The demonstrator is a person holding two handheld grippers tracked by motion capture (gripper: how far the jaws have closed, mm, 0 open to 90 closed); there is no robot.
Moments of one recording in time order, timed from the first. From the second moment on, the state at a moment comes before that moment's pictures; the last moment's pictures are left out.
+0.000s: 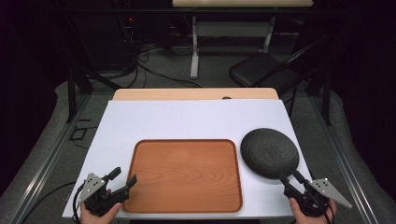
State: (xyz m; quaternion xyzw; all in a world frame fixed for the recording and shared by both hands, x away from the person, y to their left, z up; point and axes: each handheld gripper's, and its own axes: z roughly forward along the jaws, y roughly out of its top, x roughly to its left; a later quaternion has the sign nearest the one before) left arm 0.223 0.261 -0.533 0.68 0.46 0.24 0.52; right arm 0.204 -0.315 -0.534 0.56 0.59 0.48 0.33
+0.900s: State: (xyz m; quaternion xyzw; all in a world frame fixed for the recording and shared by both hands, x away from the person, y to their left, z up) left arm 0.222 0.262 -0.533 0.67 0.47 0.25 0.51; right arm 0.223 -0.341 -0.527 0.61 0.52 0.51 0.31
